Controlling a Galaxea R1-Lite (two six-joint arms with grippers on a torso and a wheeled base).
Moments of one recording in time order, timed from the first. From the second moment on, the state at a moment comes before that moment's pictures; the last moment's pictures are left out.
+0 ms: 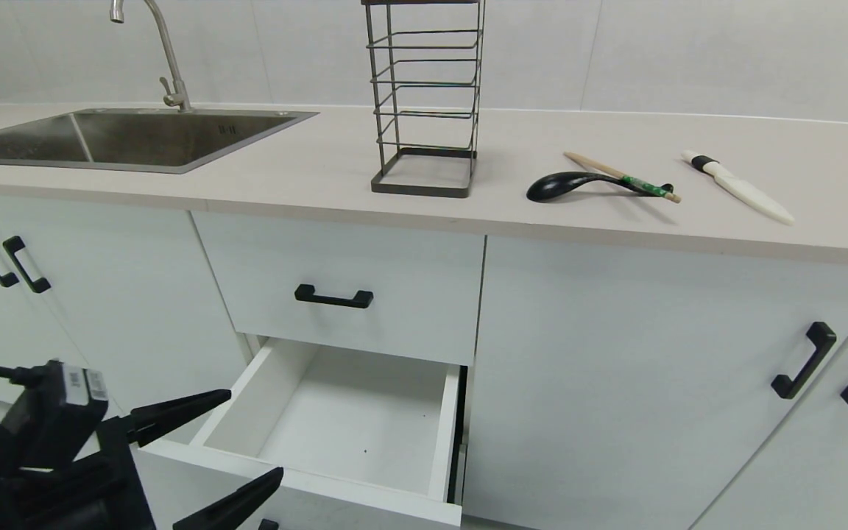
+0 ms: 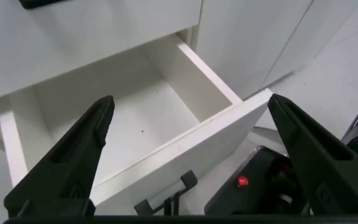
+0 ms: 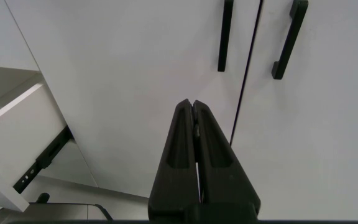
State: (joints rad) left arm -0.40 1.18 -0.03 -0.94 -0.37 0.06; right arm 0.00 0.01 0.00 0.00 0.04 0.01
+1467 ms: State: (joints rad) left arm -0.01 0.03 0.00 -0.01 -0.09 0.09; right arm 0.00 0.01 0.00 0.00 0.04 0.01
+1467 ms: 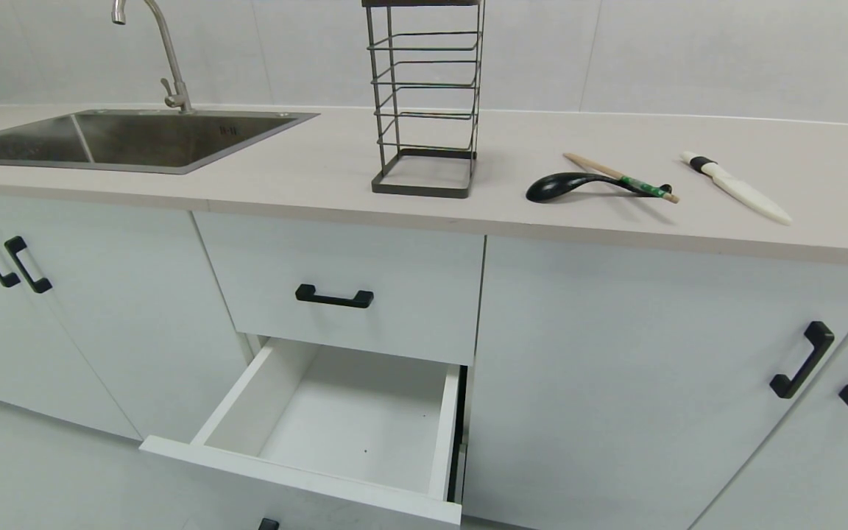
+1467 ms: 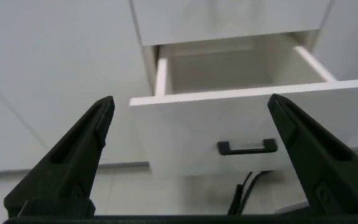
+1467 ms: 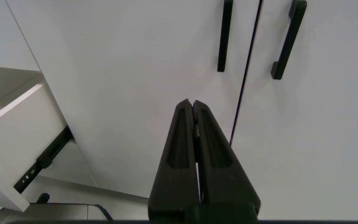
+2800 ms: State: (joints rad) left arm 0.00 0.00 0.00 0.00 -0.05 0.01; right arm 0.00 0.01 0.00 0.00 0.04 0.01
